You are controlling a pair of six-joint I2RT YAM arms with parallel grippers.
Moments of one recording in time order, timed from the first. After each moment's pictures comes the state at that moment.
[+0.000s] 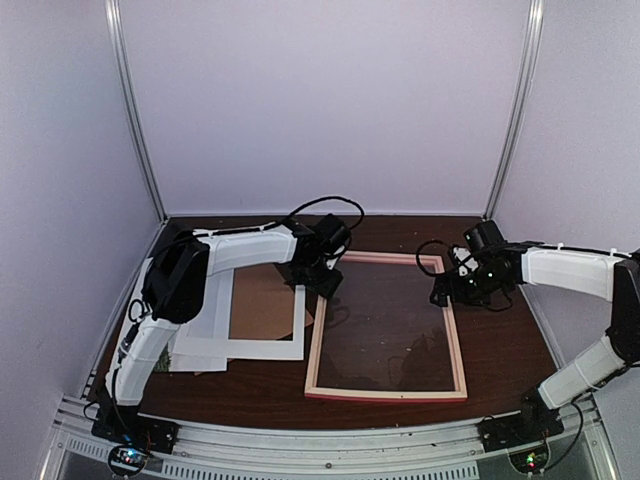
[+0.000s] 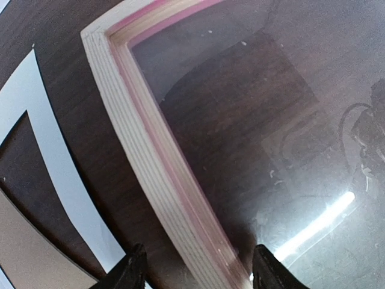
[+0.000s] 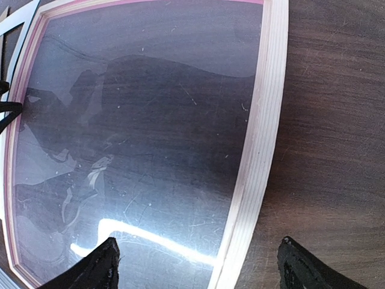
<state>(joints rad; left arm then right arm) -0.84 2.43 2.04 -0.77 -0.21 -0.18 0.31 1.42 0.85 -0.48 -0.11 0.30</state>
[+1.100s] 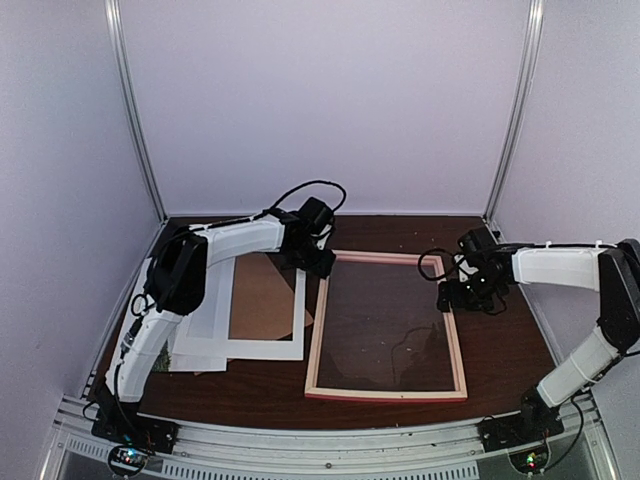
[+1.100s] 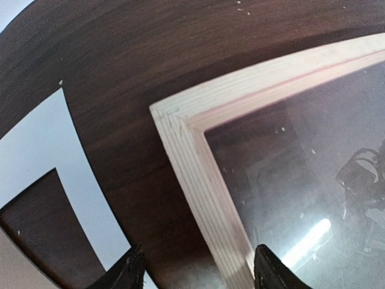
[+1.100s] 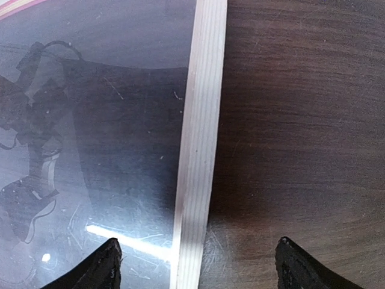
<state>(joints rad) -0.73 2.52 2.19 -0.69 -0.11 -0.19 0.31 1.49 0.85 -0.49 0.04 0.33</state>
